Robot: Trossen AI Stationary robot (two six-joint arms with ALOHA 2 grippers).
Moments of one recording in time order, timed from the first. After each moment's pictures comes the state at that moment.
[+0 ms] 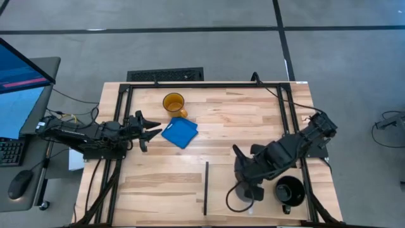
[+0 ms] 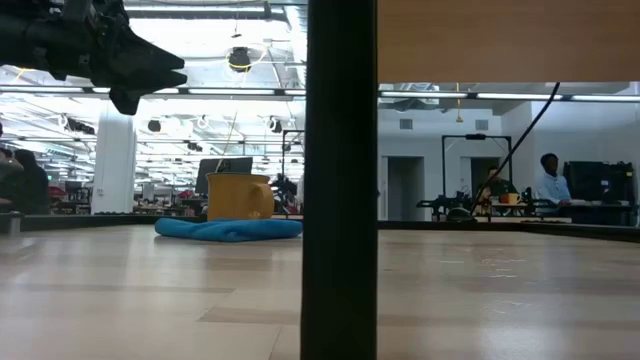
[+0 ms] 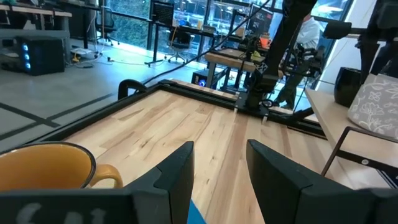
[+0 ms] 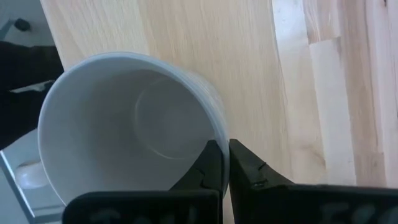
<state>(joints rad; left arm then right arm) -0.13 0.35 0.16 0.17 -0.41 -0.23 0.57 1.76 1.89 -1.54 -0.04 0.77</state>
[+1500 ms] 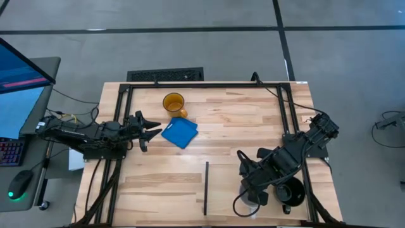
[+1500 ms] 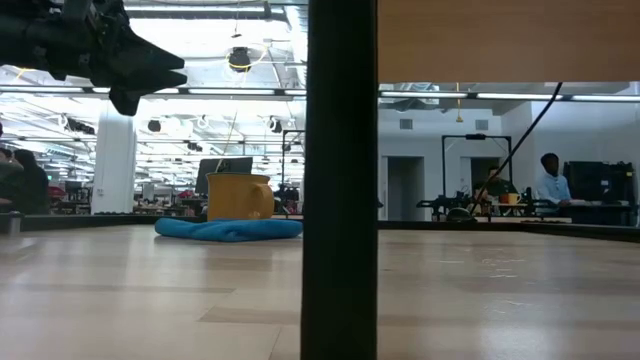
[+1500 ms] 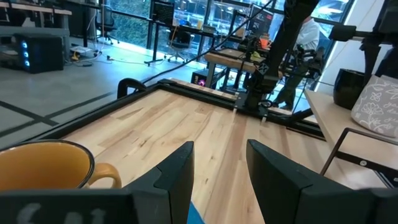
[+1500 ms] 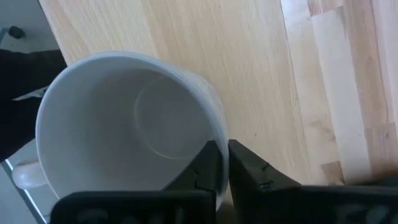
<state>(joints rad) -0.13 0.35 0.16 0.17 -0.41 -0.24 0.64 1.75 1.89 -1.57 -0.03 0.92</state>
